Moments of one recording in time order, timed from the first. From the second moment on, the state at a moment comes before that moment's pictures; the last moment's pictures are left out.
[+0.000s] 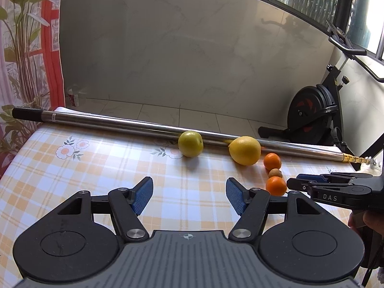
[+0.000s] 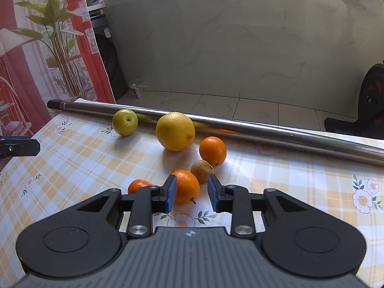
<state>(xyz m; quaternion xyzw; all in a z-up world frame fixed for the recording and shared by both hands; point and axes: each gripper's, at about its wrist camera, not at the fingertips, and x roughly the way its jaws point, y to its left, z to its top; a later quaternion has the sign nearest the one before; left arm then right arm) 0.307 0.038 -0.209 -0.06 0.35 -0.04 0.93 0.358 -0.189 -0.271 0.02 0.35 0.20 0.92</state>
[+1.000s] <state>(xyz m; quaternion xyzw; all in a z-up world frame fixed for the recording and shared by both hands) 0.313 0.031 -0.222 -0.06 0.37 -0.05 0.93 0.369 -0.185 -0.291 0.05 0.37 0.21 0.90</state>
